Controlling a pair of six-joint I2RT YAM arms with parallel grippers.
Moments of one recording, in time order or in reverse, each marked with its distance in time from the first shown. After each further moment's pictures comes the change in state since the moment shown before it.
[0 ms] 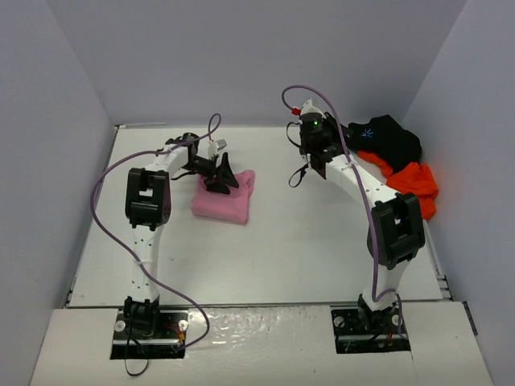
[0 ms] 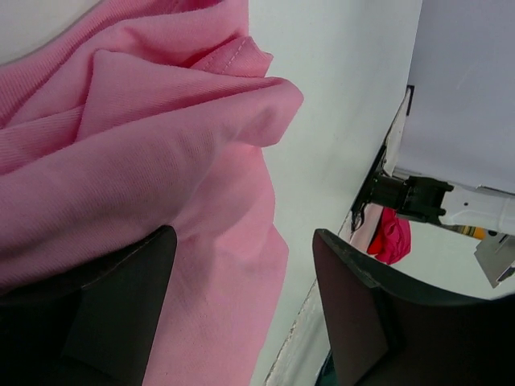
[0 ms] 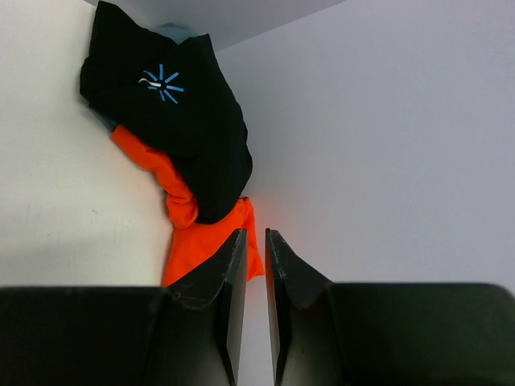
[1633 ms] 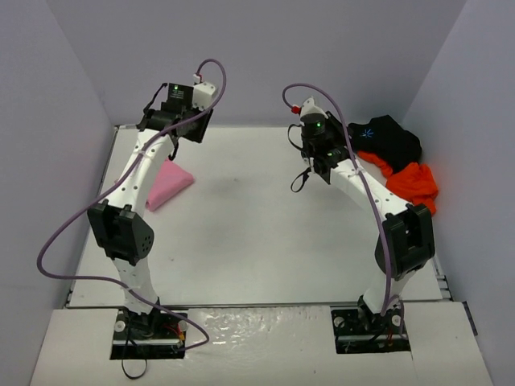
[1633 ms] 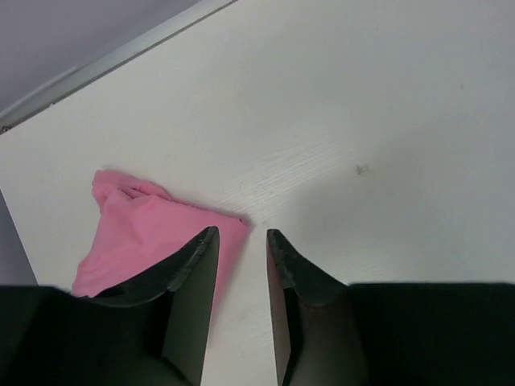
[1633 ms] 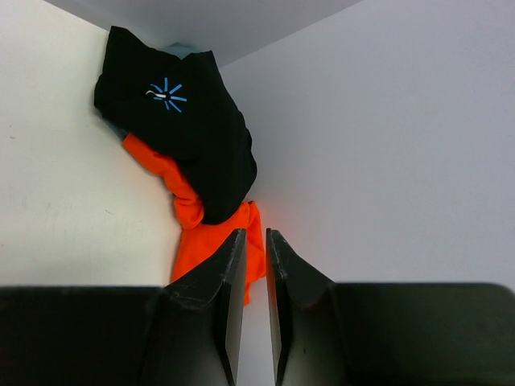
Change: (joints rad) left arm -0.122 -0.519 0.088 0.053 -1.047 0.251; right arm 0.037 -0.108 -0.041 -0.035 -0.025 0.053
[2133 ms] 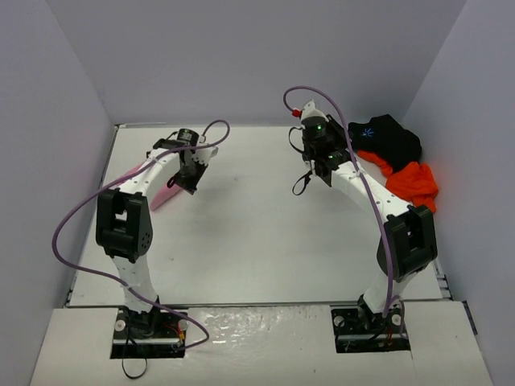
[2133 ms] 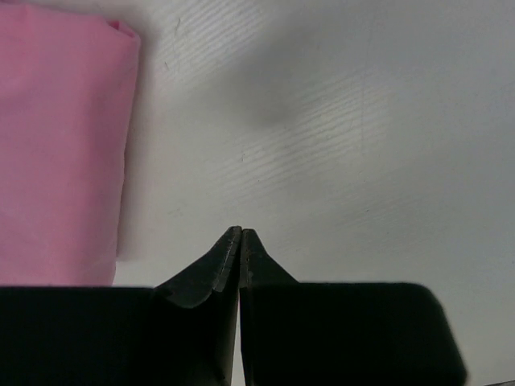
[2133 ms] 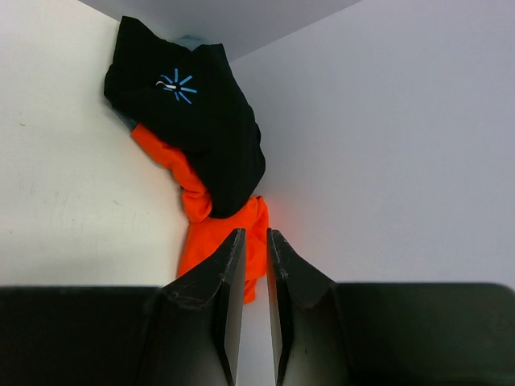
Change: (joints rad) left arm 0.034 0.009 -0.434 -0.071 0.049 0.043; right arm 0.000 -0.022 -0.044 -0.005 -0.017 0.022
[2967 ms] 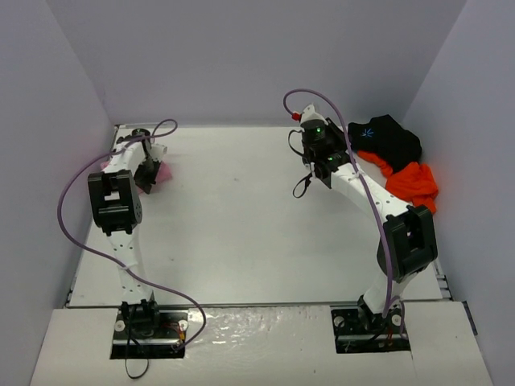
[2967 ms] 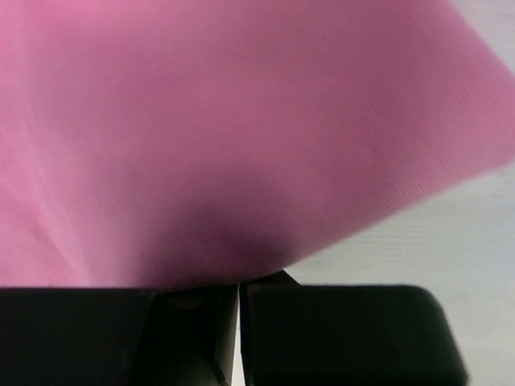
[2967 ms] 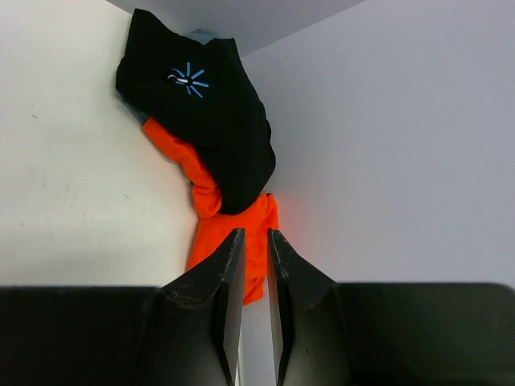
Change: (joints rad) left arm 0.348 0.352 0.240 -0.025 -0.114 0.063; right arm 0.000 -0.001 -0.024 -0.006 -0.016 0.026
